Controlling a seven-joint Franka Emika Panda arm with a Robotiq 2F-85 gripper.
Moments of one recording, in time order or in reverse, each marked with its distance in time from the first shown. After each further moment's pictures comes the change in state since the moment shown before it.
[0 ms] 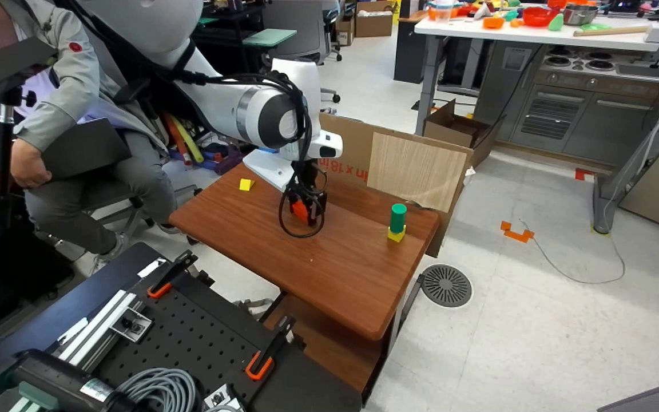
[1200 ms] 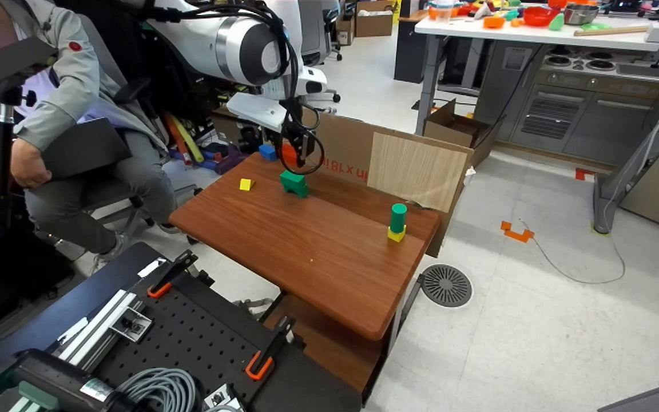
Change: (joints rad) arm 0.000 -0.086 0.100 0.124 0.017 -0.077 -0.136
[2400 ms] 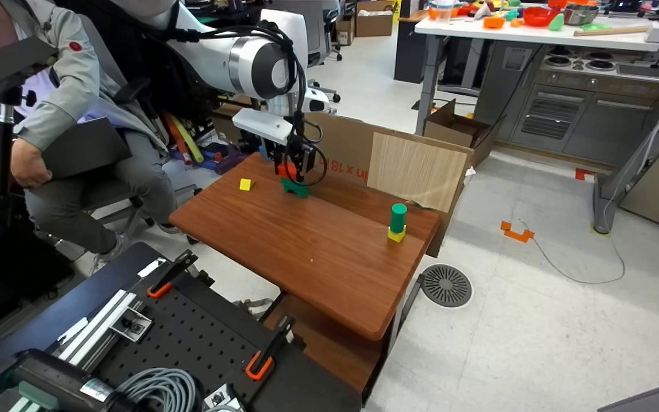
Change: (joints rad) arm 0.009 0.099 -0.008 0.086 -0.016 -0.102 -0.015
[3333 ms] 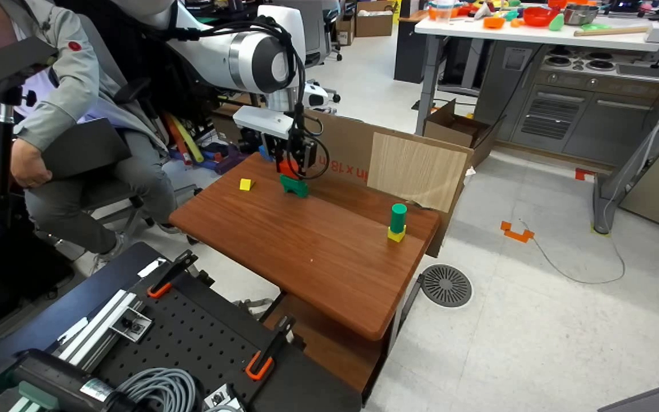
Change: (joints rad) arm 0.029 0.015 -0.021 0.042 -0.033 -0.031 0.005
